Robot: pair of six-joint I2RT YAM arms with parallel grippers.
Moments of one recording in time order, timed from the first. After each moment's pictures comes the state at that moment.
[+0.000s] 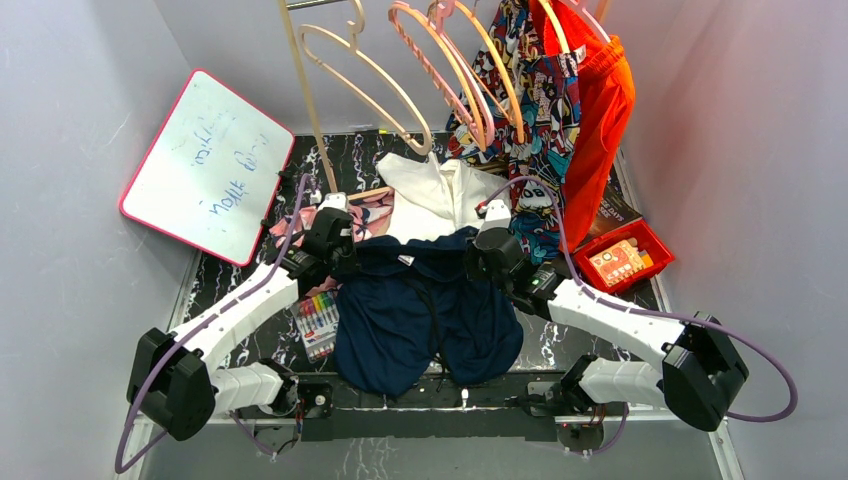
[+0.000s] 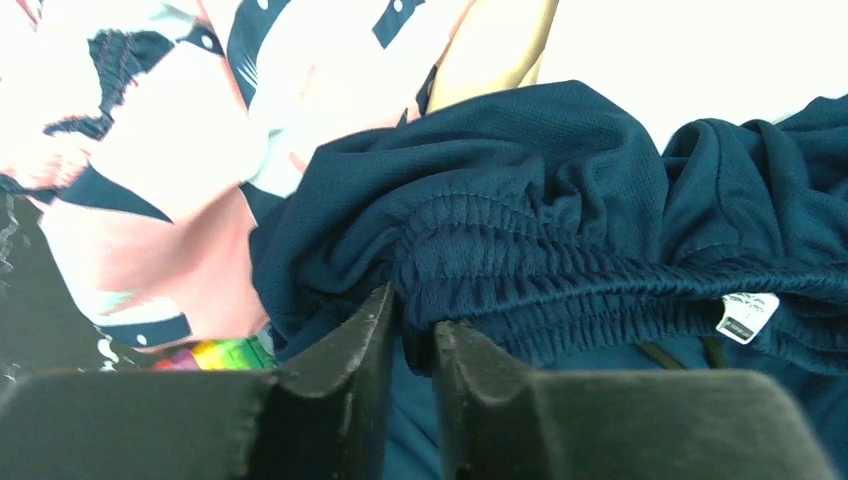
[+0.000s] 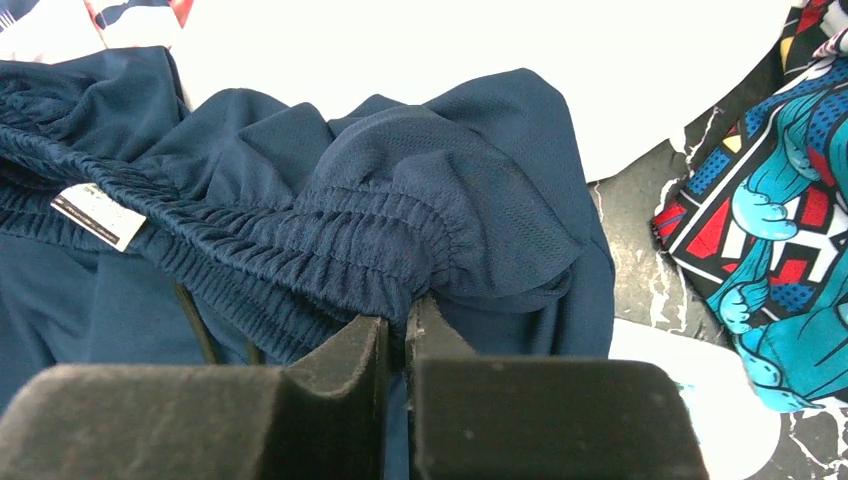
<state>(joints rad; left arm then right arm) -0.55 1.19 0.83 -0.49 -0.27 -0.49 0.84 1.18 0.71 -0.11 0.33 0.46</state>
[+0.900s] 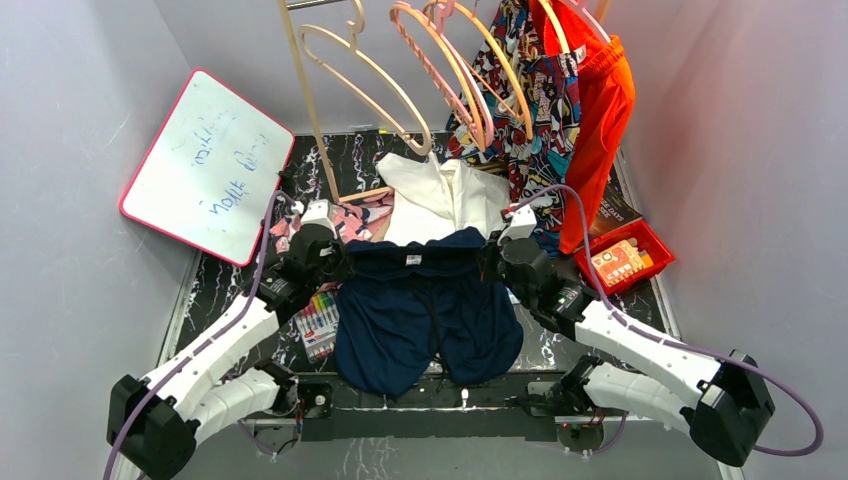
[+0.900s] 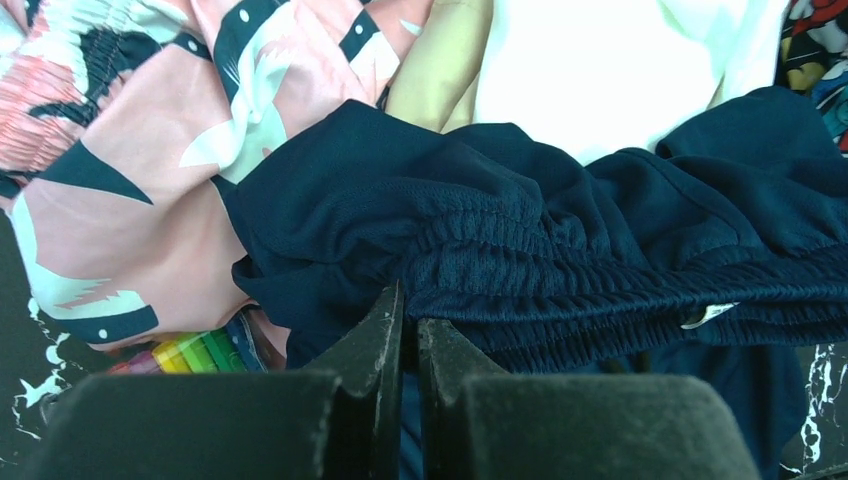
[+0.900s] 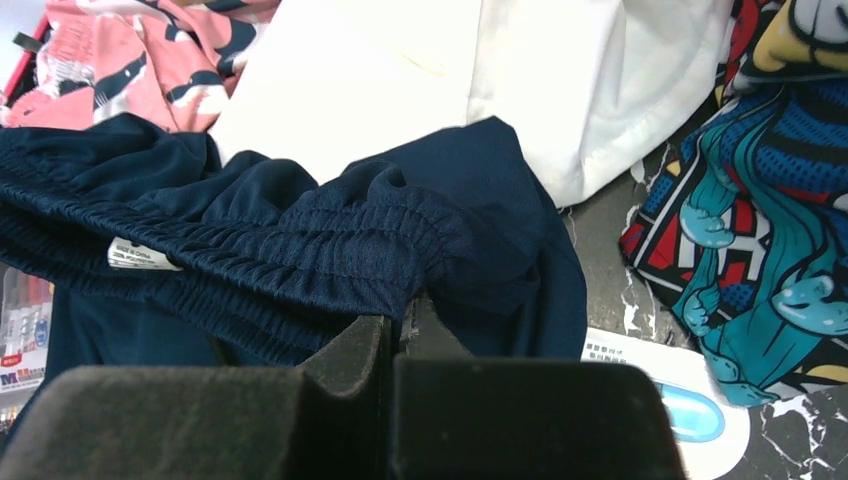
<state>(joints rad) -0.55 0.95 0.70 -0.39 -0.23 -0.53 0.82 0.95 0.60 -0.05 0.36 0.44</state>
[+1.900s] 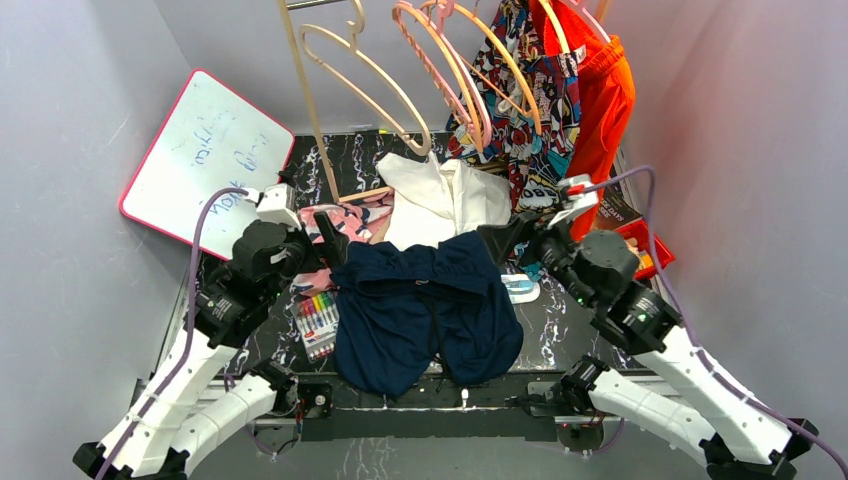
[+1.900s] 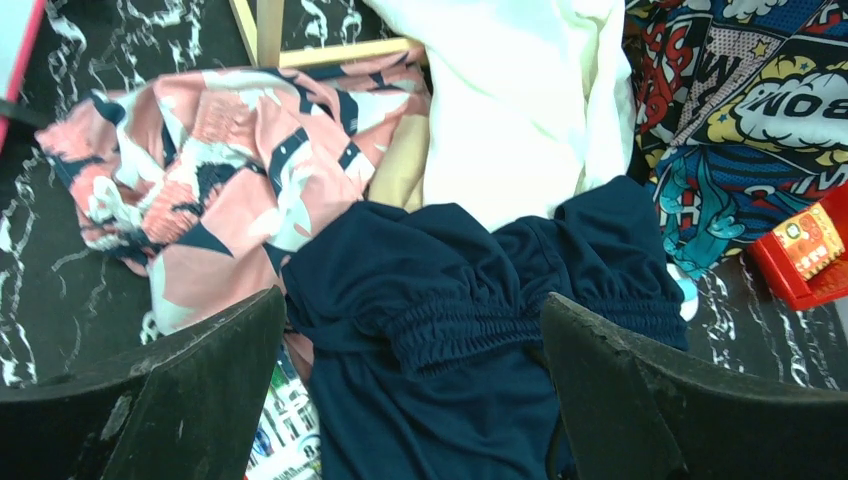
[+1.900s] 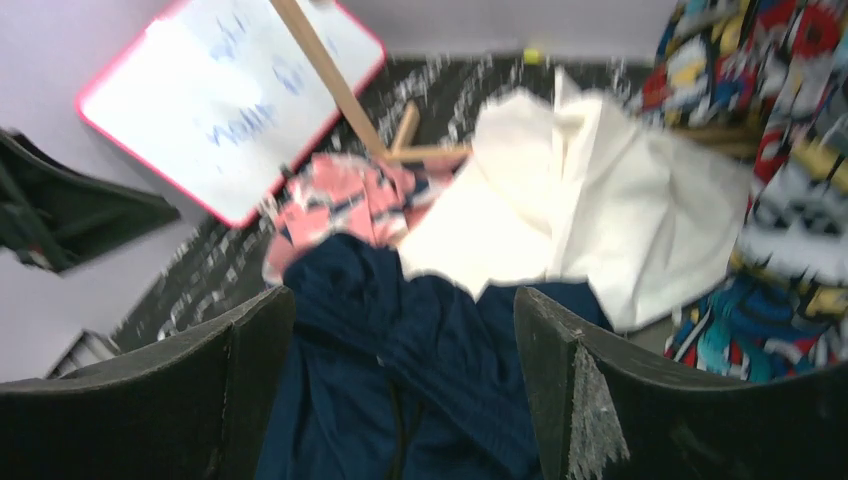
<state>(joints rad) -0.54 0.74 0.94 -0.65 -0.25 -0.48 0.81 0.69 0.86 -0.30 0.19 0.42</state>
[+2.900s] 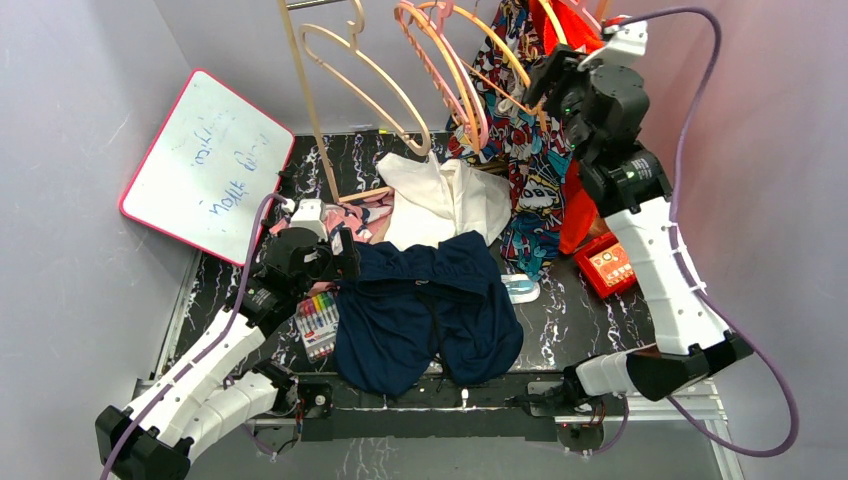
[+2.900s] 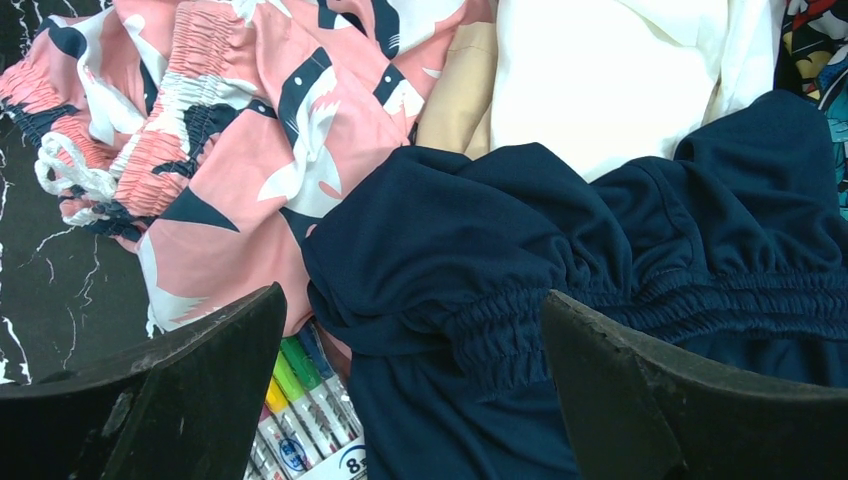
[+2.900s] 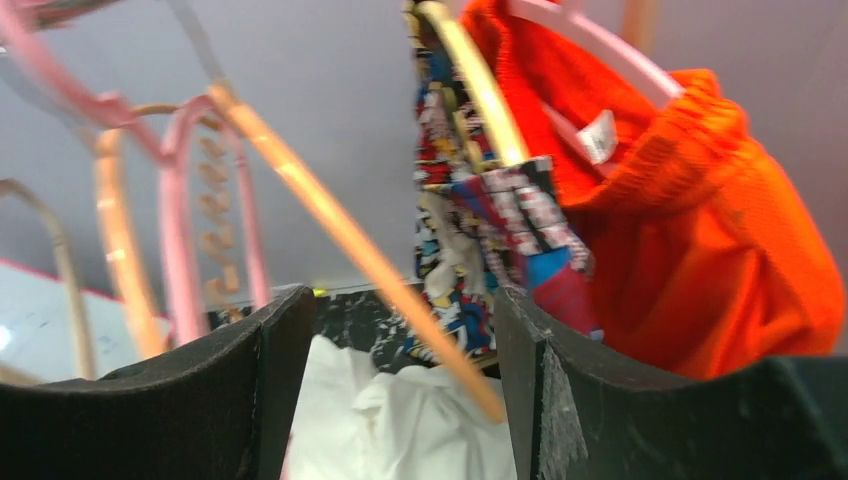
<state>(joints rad) -0.54 0.83 0.72 -0.46 -0.27 -0.37 0.49 1.36 1.80 -0.39 0.39 0.24</state>
